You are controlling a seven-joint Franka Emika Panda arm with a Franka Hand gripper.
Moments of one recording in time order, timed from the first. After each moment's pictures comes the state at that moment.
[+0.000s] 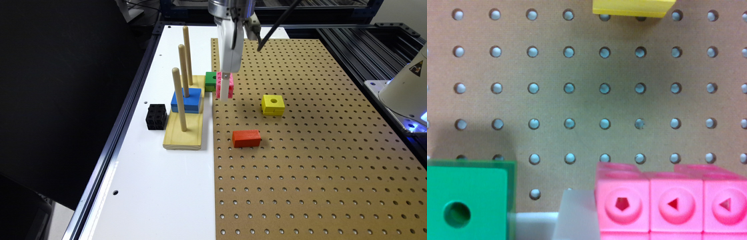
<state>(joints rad) -0.01 0.21 0.06 -2.31 0.03 2.55 0.79</state>
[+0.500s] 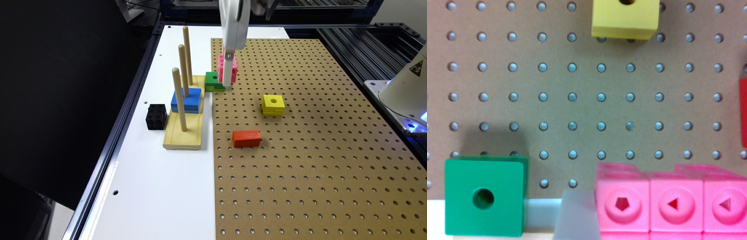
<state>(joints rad) -0.01 0.09 0.06 -2.31 0.03 2.43 0.79</state>
